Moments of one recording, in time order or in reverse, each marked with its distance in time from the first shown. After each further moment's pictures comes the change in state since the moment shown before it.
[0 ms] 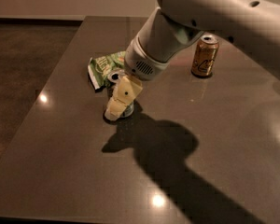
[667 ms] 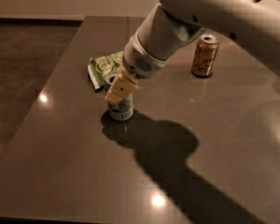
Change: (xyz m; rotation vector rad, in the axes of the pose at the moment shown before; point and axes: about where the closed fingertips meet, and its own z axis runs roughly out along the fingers) arm -0.009 0.002 -0.004 -0.011 -0.026 0.009
